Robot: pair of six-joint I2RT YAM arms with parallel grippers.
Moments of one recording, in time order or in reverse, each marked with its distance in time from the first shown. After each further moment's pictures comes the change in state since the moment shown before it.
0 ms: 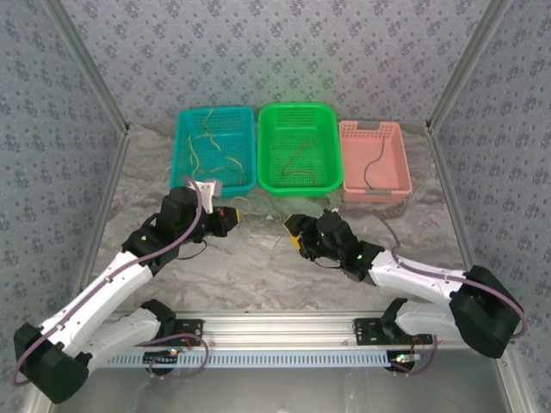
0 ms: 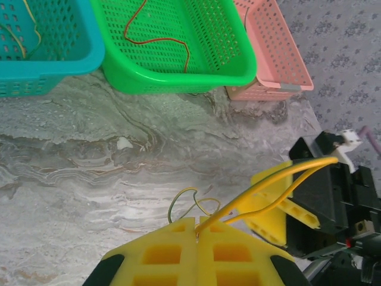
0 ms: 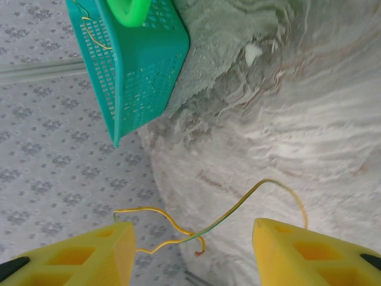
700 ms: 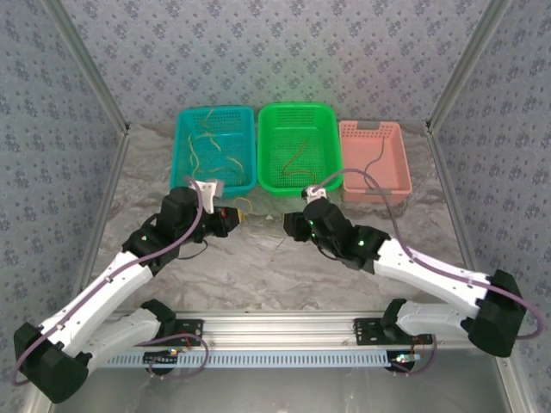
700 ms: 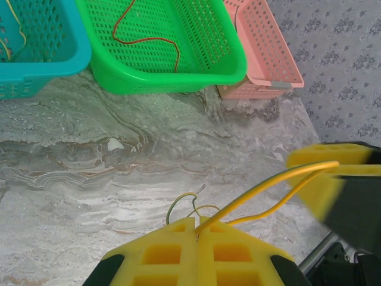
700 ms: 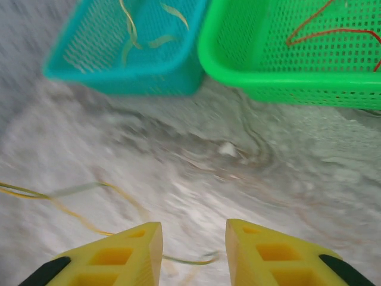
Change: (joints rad) left arm -0.003 0.000 0.001 0.013 0.027 0.006; right arm 0.052 -0.020 0.326 -0.521 0.221 -1.075
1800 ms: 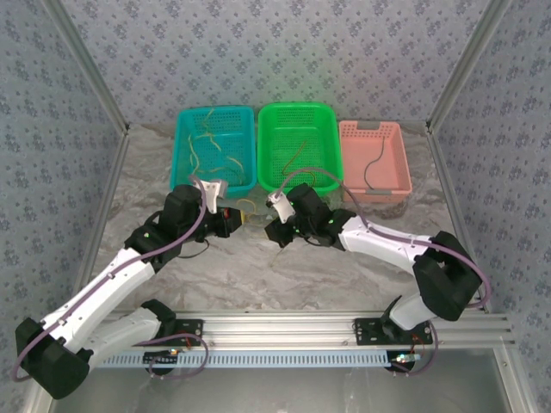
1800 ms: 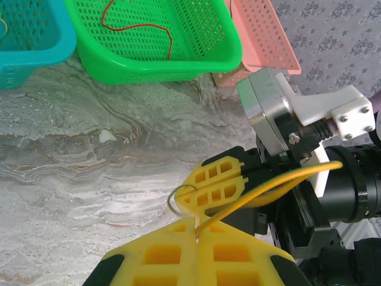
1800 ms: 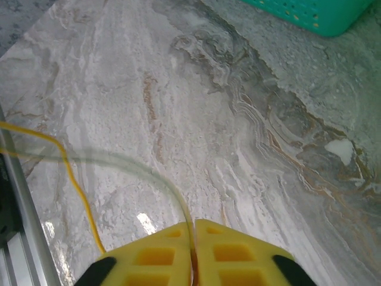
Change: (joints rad) left arm -0.006 0.029 0.021 -0.023 0.028 0.014; right arm -0.094 0.317 0.083 0.144 -0.489 -0.390
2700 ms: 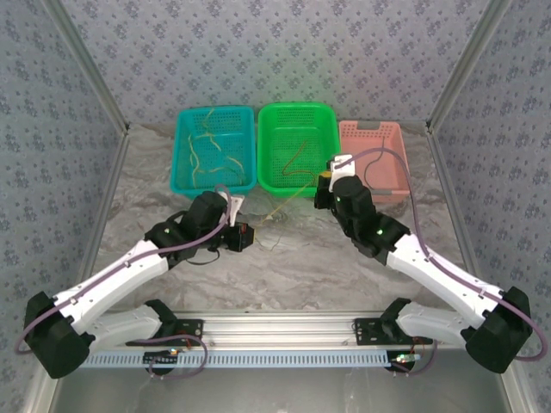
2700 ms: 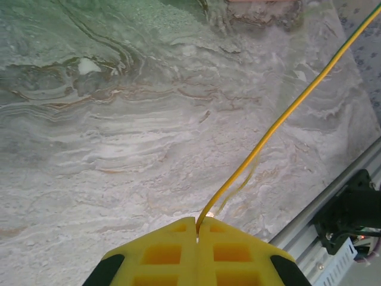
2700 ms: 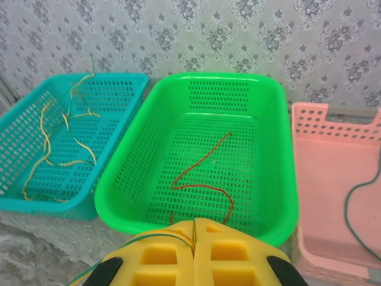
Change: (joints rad) left arm -0.145 0.117 0.039 -0.133 -0.056 0.036; right arm -0.077 -0.407 -0.027 0.001 0.766 0.043
